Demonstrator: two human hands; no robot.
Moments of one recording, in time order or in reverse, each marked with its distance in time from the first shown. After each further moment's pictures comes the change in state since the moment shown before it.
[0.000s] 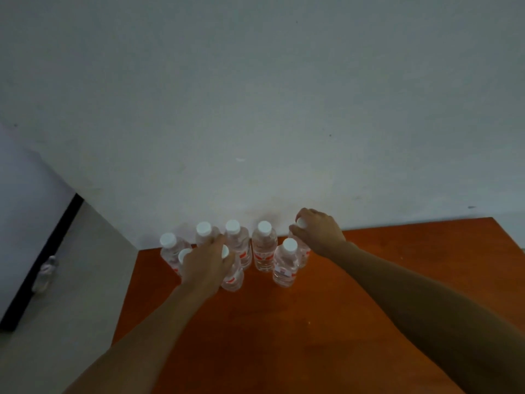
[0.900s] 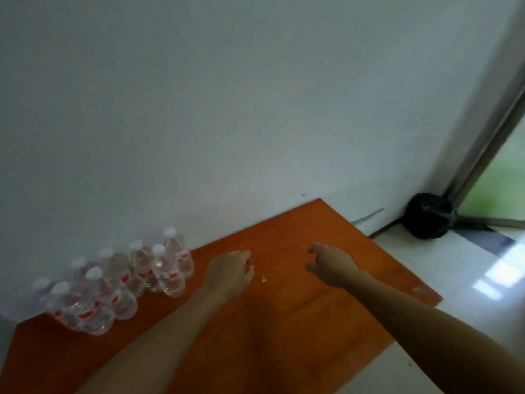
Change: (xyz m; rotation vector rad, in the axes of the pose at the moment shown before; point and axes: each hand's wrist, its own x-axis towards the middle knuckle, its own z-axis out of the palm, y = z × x) left_hand -0.158 0.303 -0.028 -0.019 -0.037 0.668; right_hand -0.345 0.187 -0.140 -0.026 0.027 0.414
